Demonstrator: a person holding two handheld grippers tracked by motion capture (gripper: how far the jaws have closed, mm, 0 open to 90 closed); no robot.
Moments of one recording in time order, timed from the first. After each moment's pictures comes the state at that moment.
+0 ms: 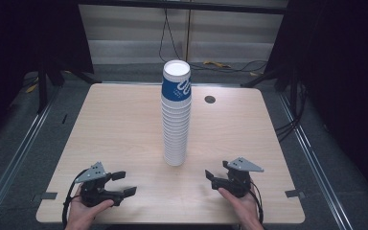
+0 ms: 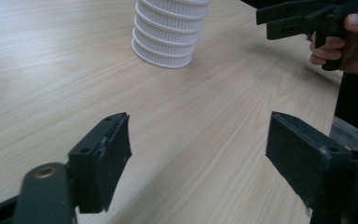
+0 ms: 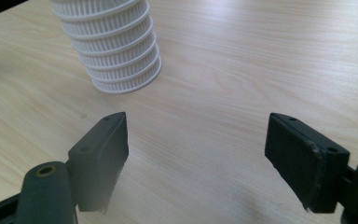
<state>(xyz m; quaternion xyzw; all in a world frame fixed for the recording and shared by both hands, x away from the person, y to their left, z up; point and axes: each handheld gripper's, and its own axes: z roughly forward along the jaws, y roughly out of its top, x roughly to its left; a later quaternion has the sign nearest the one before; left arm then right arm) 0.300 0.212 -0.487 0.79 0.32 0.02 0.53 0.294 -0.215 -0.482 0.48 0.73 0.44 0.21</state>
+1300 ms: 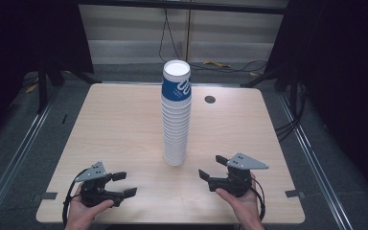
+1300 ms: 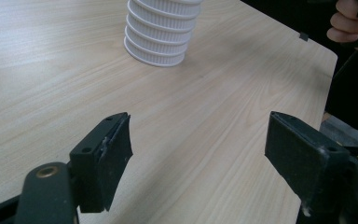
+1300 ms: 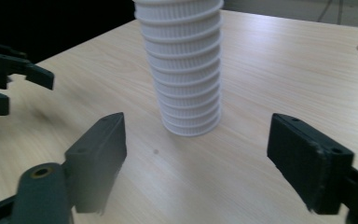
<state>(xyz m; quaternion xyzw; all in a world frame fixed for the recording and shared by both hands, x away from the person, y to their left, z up) 0.298 0.211 -0.481 0.79 0.31 0.02 0.52 0.283 -0.197 -0.430 0.40 0.75 0.50 0.19</state>
